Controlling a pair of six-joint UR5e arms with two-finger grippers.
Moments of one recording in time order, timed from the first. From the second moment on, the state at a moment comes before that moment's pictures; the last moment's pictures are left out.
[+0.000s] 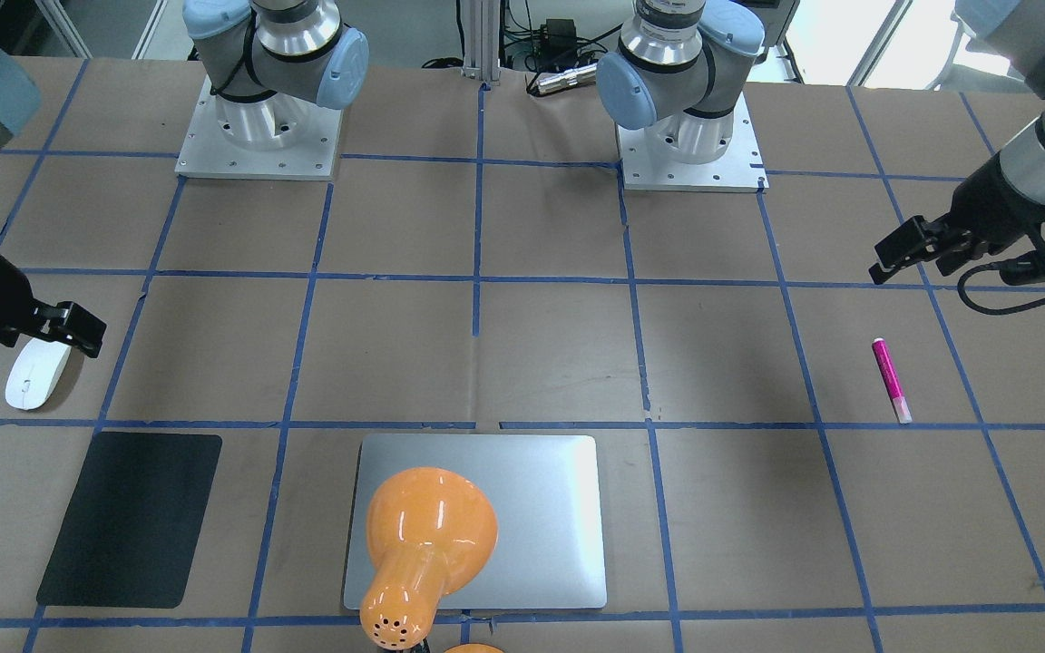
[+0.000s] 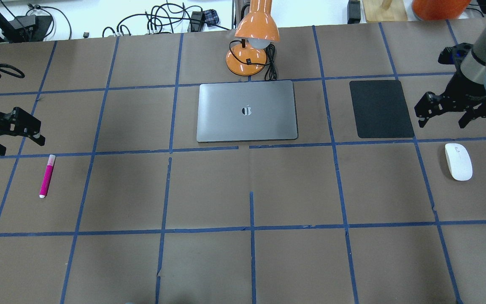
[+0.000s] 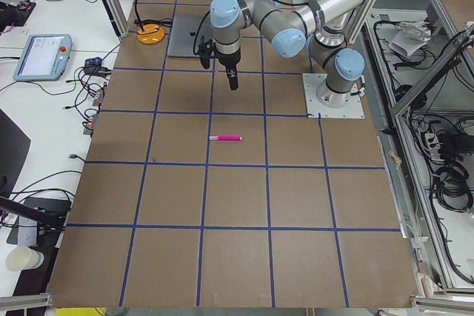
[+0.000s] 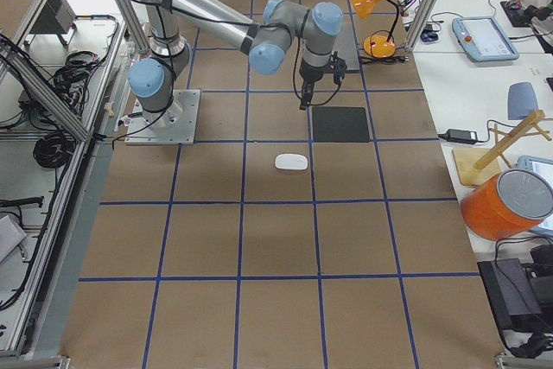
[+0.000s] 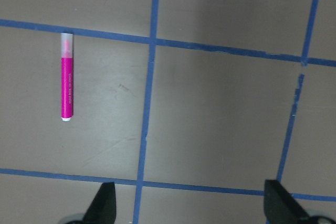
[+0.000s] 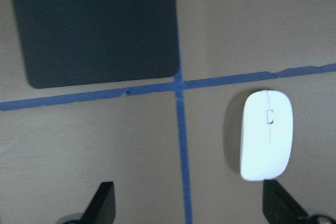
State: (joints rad) left arm -1.00 -1.59 -1.79 -1.42 1.54 0.38; right arm 1.15 -1.36 1.84 -2.00 -1.67 -0.34
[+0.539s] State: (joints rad) left arm -0.97 -1.72 -1.96 -0.98 1.59 0.55; right arm 1.00 -1.29 1.92 -2.13 -1.70 -0.55
